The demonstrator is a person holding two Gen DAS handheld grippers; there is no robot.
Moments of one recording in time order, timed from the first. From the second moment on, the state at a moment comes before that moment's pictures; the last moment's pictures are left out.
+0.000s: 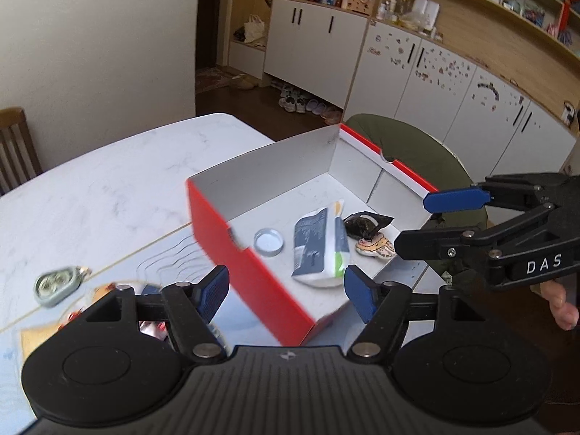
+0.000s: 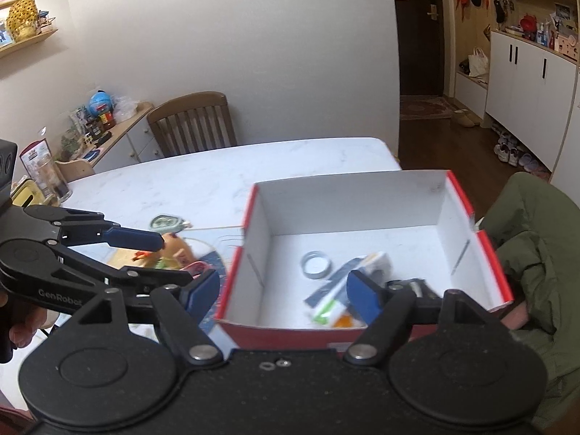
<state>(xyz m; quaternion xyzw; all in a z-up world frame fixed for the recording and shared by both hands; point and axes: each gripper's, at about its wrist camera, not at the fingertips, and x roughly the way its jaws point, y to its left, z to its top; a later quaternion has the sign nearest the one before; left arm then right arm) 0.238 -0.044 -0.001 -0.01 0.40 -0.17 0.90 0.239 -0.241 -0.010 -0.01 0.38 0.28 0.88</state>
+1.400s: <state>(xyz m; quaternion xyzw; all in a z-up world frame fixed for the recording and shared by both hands) 0.163 0.134 -0.122 -0.01 0.40 -0.04 0.91 0.227 -0.040 -0.103 -0.05 0.47 0.27 0.84</state>
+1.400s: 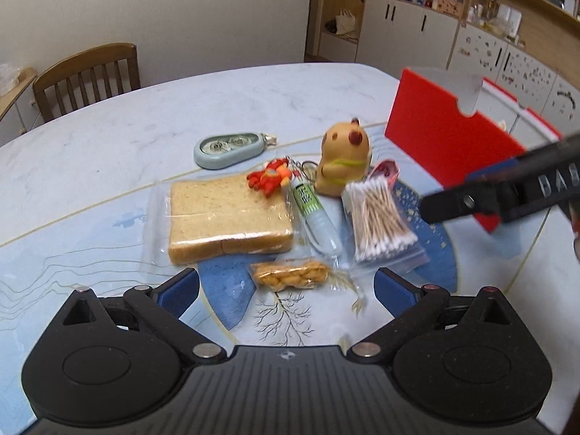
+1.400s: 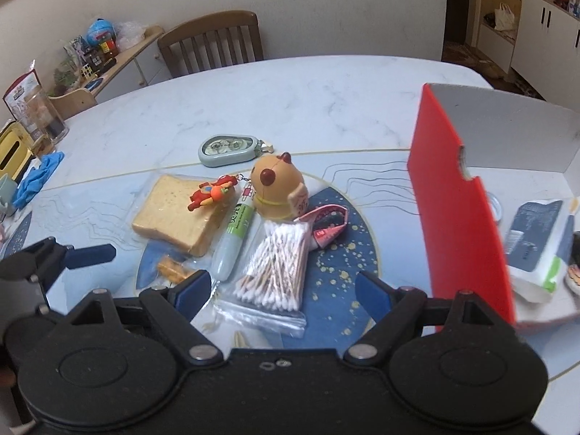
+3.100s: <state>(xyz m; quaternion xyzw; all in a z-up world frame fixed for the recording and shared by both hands) 0.171 0.111 -0.150 0.01 0.41 -0.04 0.91 0.234 -0.031 -0.135 -0.04 0.52 0.24 0.82</state>
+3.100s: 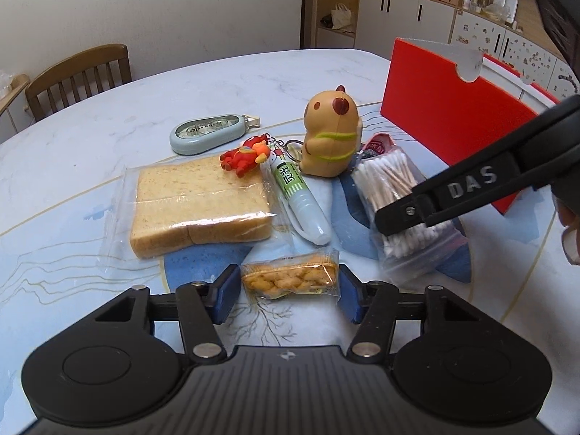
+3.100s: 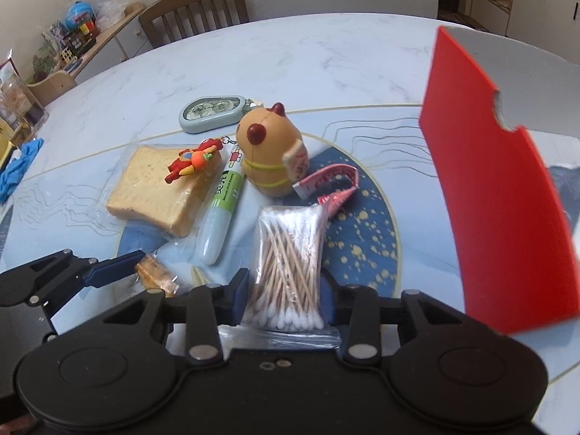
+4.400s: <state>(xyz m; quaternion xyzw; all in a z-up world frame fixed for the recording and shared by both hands) 0.172 -0.011 -0.032 0.04 0.34 -0.11 0.93 0.227 -0.203 -0.029 0.03 0.46 0.29 0.84</state>
